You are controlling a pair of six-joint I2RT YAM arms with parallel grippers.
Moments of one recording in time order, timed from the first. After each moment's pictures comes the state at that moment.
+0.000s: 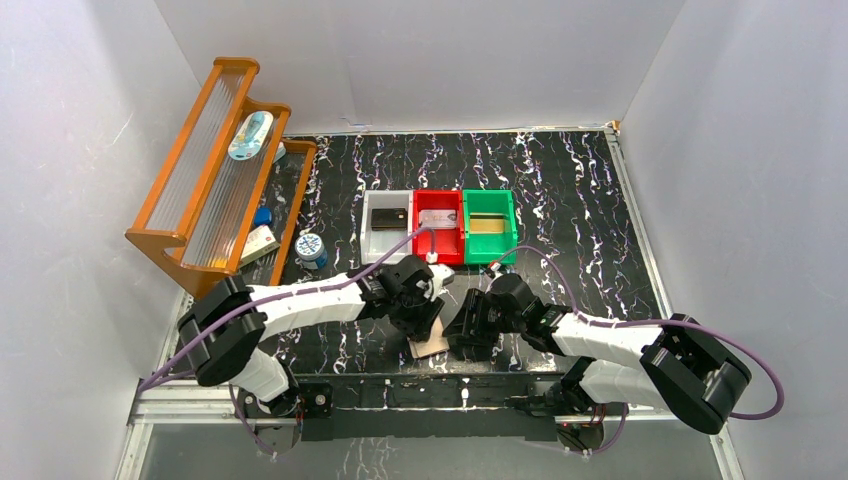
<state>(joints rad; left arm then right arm) -1.01 1.49 0.85 -0.42 0.18 -0.30 0.84 1.16 0.28 0.15 -0.29 1.07</state>
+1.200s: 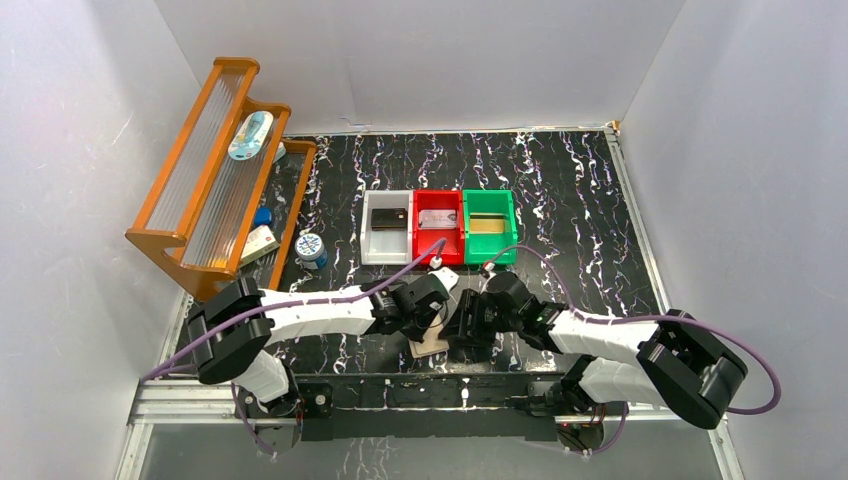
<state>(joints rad) -1.14 1.55 0.87 -0.42 -0.20 -0.38 0.86 1.18 0.30 0.15 -0.33 1.07</state>
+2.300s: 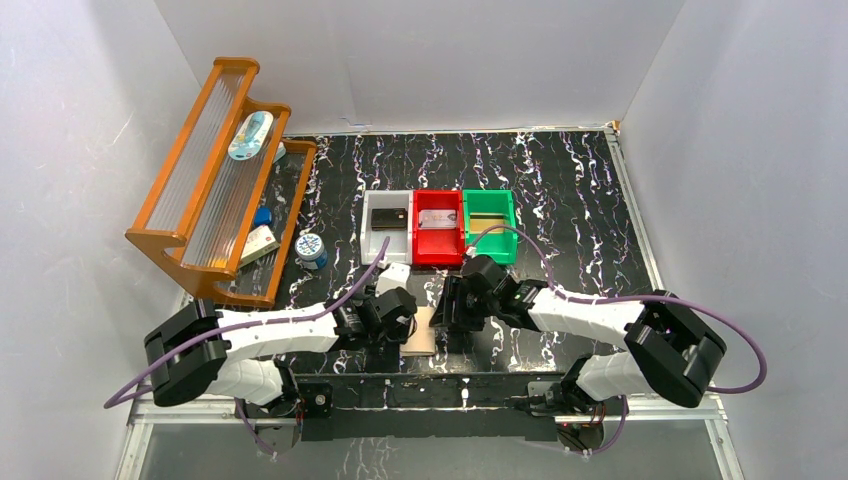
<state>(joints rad) -1.13 1.30 0.62 -0.35 -0.44 -0.69 0.91 1.32 0.57 -0.11 -0.18 0.97</state>
